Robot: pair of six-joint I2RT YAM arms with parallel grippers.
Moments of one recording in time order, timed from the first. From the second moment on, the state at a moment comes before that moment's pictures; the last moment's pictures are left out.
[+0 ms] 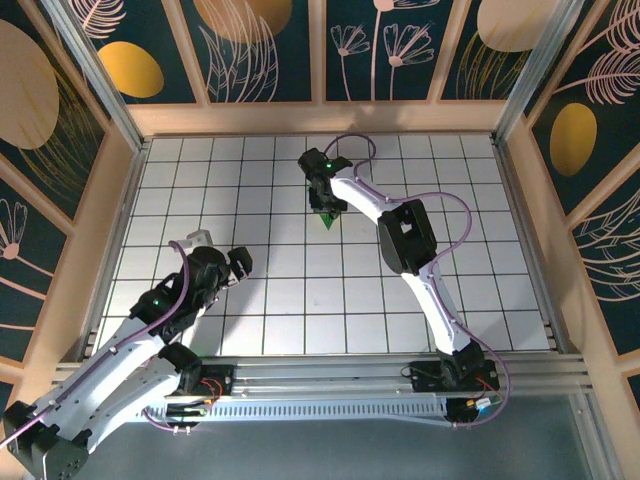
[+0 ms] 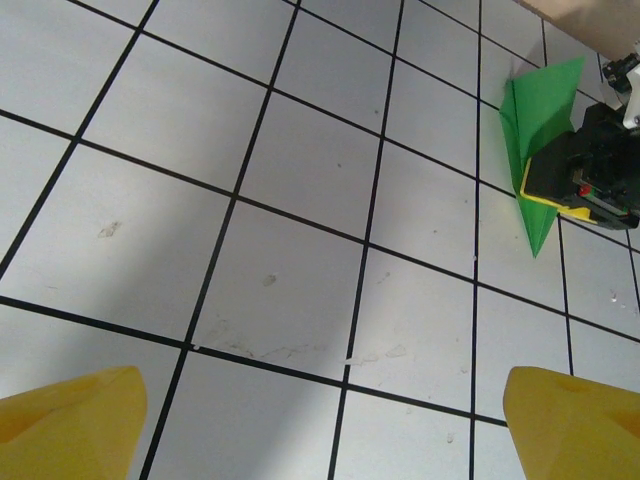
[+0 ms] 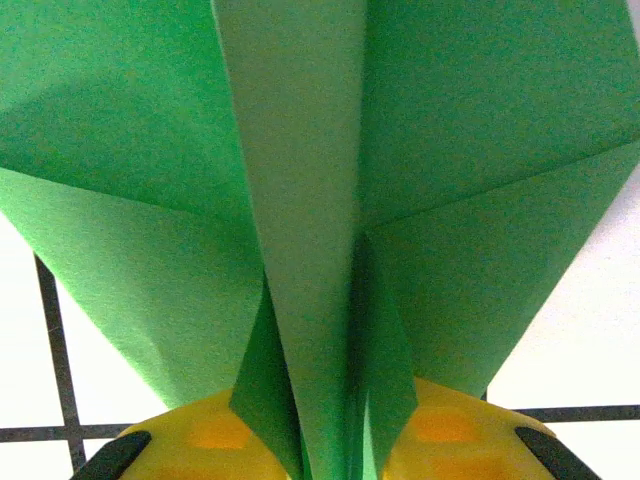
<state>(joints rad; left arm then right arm) -0.62 0.71 0.58 -0.58 -0.36 -0.85 0.63 2.49 2.18 -0.98 0.17 0.60</state>
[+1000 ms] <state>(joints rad) -0.62 0.75 0.66 -0.60 -0.41 -0.82 0.63 2.38 2.06 -0.95 0.17 0.56</state>
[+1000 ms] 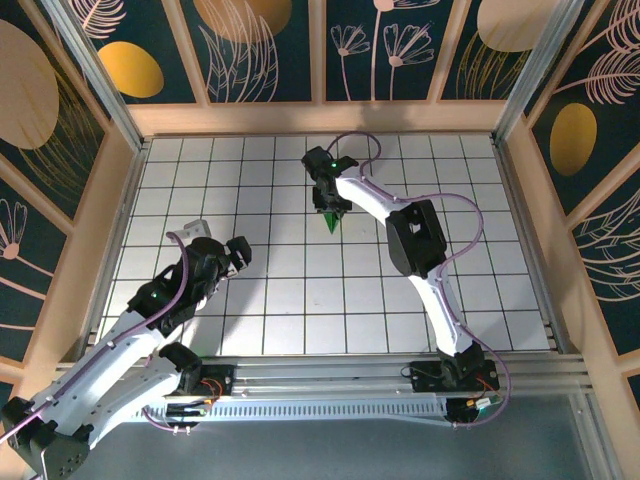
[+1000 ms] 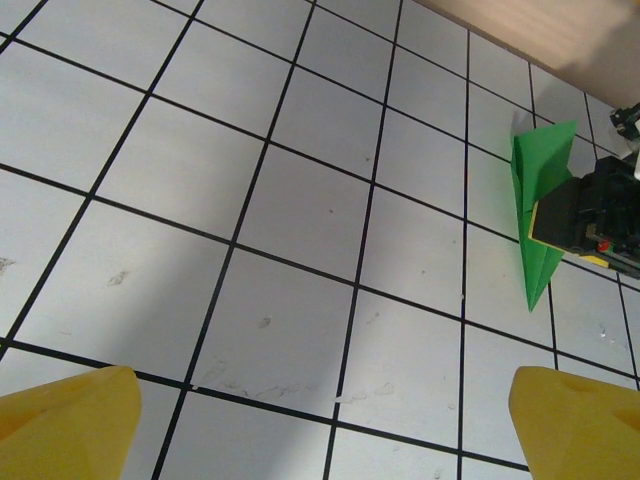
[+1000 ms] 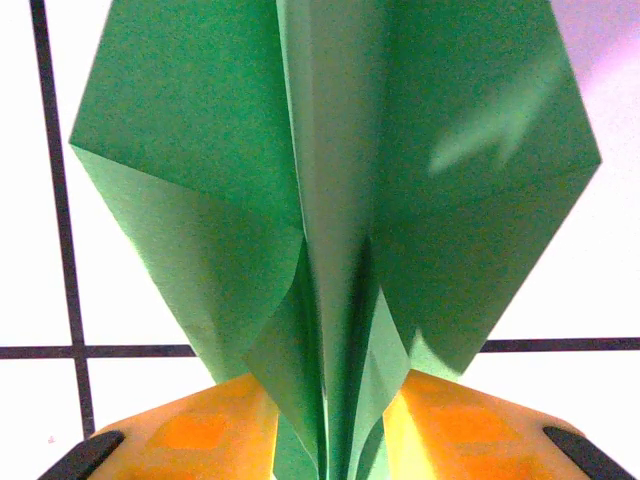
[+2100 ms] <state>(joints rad) -0.30 0.96 0.73 -0.33 -0.49 -0.65 0.38 1.17 0.93 -0.56 0.16 0.45</state>
